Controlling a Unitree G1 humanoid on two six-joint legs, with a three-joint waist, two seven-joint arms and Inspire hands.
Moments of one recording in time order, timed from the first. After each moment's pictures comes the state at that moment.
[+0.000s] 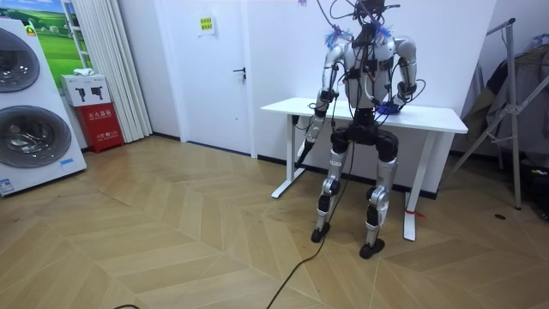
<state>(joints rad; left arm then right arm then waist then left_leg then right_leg) 0.38 0.20 0.12 0.89 0.05 0.15 0.22 -0.24 -0.24 0.21 0.69 -0.74 0.06 -0.32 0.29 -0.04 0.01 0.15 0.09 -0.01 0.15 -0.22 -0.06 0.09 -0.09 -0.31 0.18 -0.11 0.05</state>
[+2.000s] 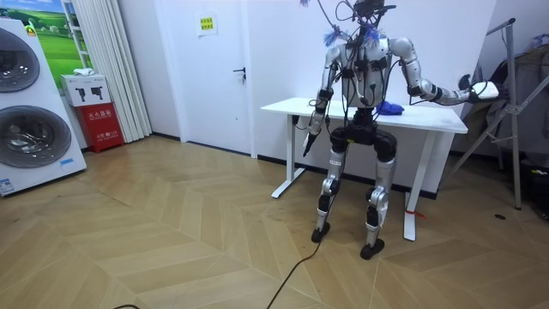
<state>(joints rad) 0.35 0.19 0.30 0.86 -0.03 0.06 0.15 -0.02 -0.40 -0.44 0.56 -0.32 0.00 -0.51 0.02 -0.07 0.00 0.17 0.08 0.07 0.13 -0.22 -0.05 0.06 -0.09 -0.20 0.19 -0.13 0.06</state>
